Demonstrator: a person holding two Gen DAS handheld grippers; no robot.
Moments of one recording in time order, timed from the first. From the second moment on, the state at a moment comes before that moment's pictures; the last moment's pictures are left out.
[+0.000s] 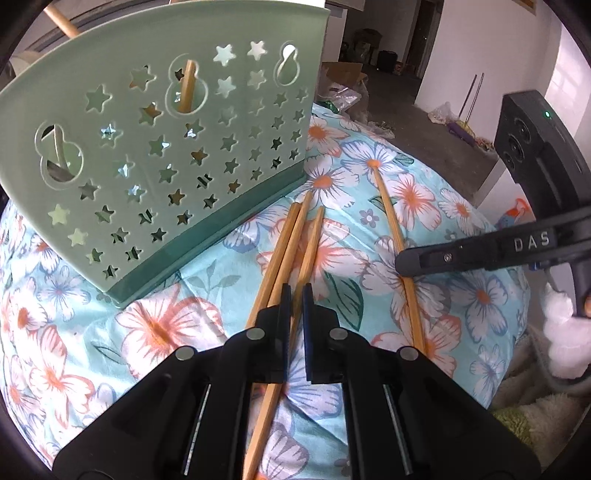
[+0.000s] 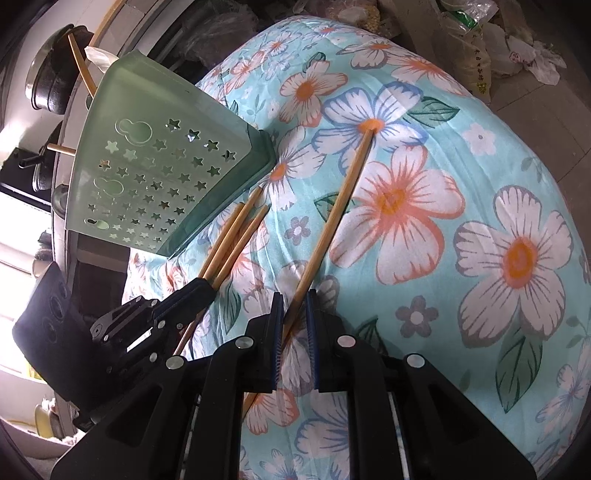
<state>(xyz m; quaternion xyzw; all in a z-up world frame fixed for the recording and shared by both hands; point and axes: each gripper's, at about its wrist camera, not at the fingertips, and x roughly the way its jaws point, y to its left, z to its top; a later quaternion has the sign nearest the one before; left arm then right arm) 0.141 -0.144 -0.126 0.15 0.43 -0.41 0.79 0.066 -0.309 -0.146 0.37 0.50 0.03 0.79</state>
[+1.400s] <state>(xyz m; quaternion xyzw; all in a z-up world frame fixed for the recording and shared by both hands) 0.146 -0.137 -0.128 0.04 0.53 -0.42 0.74 0.055 -0.308 -0.151 0.38 0.50 0.04 0.78</state>
